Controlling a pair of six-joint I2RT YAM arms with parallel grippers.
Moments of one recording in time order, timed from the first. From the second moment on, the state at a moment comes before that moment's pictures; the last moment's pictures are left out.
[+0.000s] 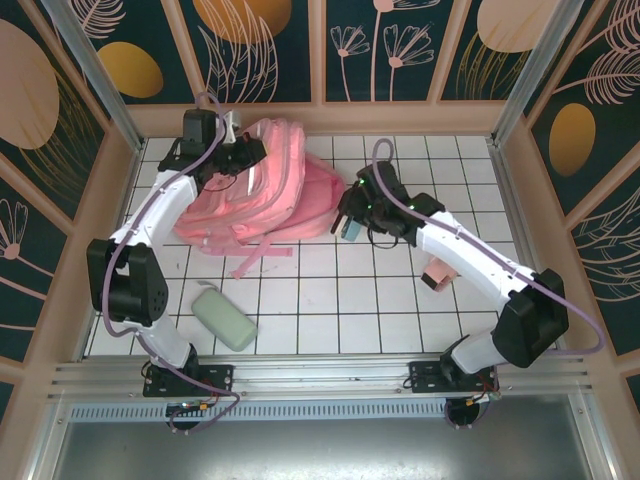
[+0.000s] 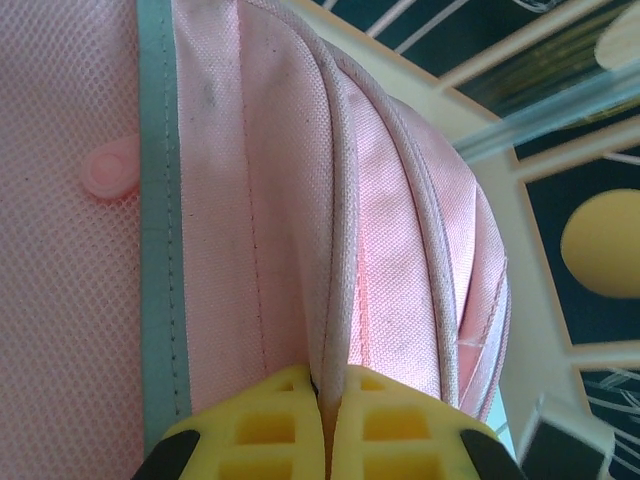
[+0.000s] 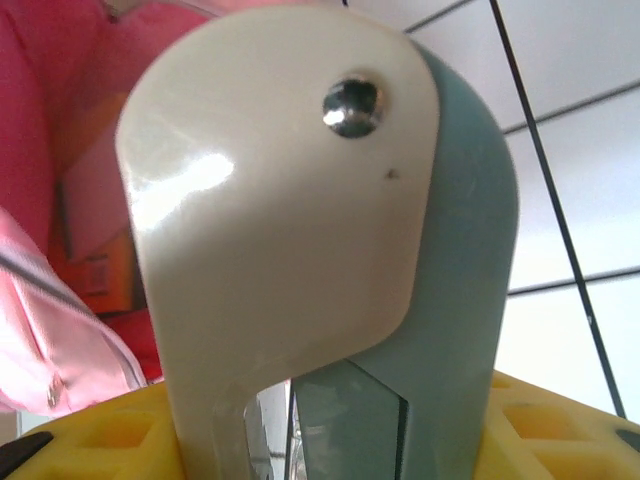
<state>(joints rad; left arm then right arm) -0.19 1.73 1.52 -0.36 0.57 -0.61 0.62 1.45 1.24 -0.57 0.05 0.90</state>
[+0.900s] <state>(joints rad) -0.28 1.88 1.80 -0.56 0.86 -0.51 0.47 1.89 1.44 -0.20 -0.46 0.93</state>
